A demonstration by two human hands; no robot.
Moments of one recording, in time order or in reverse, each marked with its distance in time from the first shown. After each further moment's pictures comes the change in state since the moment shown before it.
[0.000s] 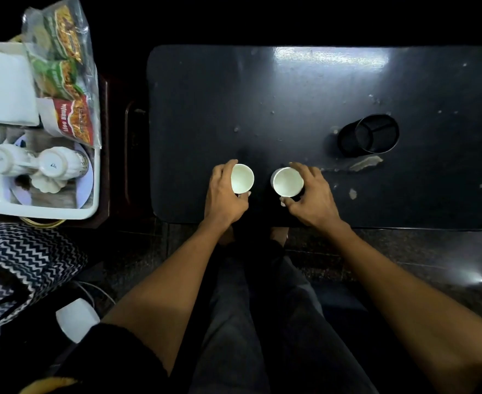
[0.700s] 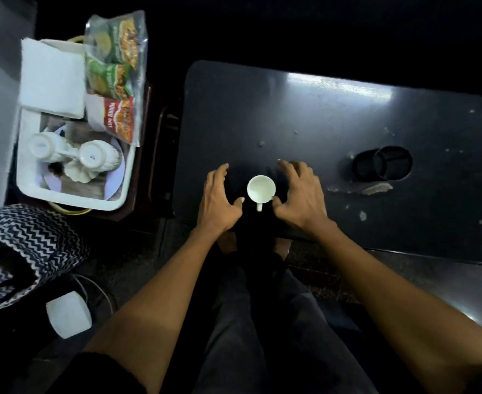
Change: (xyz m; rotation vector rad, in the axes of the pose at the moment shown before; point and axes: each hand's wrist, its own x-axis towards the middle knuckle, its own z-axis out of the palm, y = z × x) left_hand -0.009 -0.027 -0.059 -0.130 0.041 -0.061; right_hand 0.014 -0.088 0.008 -0.267 0.030 -0.220
